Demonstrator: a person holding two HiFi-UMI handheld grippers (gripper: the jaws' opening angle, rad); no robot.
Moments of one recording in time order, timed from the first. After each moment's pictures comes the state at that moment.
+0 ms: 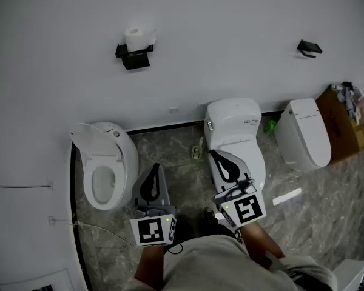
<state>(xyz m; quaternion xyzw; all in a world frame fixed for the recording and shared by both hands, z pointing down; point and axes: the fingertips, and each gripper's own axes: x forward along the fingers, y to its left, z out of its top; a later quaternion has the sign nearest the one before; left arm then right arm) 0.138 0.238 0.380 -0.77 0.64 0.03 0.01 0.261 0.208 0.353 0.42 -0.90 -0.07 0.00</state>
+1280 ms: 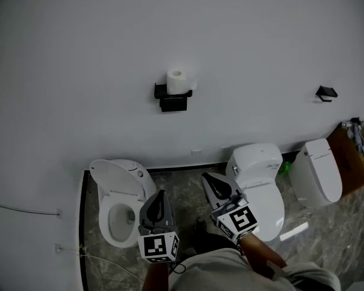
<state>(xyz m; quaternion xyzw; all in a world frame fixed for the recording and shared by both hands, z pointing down) -0.035 0.188 0.401 -0.75 0.66 0.02 -0.02 0.073 0.138 0.370 0.37 -0.93 -0.03 -0.01</state>
